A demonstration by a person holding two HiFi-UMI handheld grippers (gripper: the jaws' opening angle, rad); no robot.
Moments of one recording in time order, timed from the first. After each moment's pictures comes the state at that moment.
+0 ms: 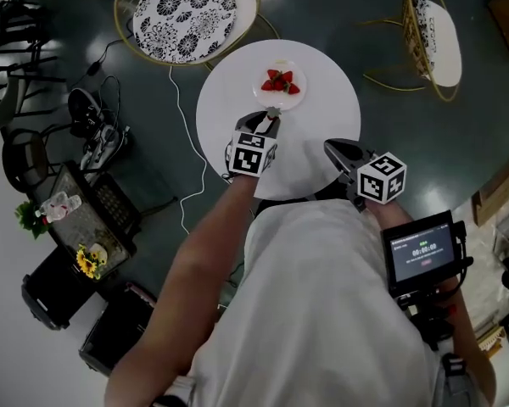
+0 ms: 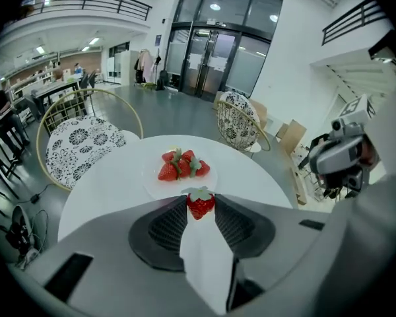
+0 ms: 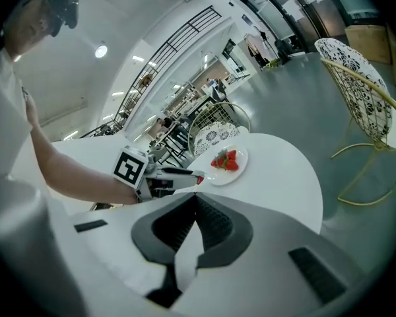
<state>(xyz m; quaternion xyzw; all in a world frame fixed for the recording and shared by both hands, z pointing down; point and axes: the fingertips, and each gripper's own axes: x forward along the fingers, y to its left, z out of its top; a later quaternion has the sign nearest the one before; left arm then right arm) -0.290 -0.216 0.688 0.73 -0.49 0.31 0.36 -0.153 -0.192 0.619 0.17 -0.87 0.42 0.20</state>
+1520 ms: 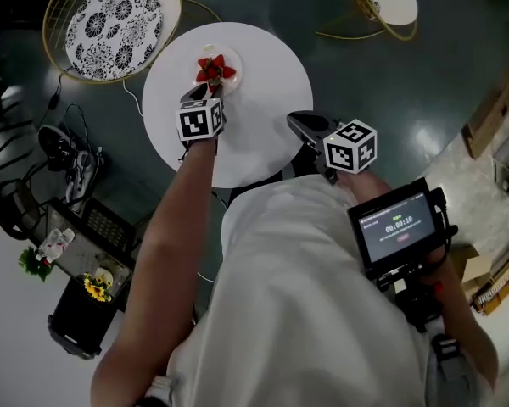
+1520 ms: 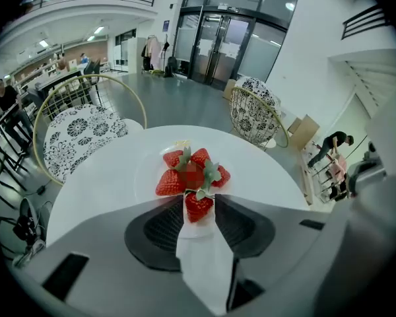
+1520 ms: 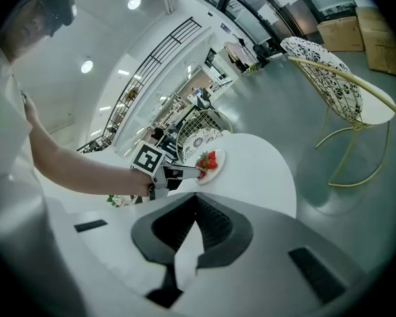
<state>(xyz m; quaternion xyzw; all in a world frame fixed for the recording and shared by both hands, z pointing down) -0.298 -0.273 0.737 0.69 -0.50 0.34 0.40 -0.118 -0.204 0.645 0.22 -0.84 0.46 0.17</state>
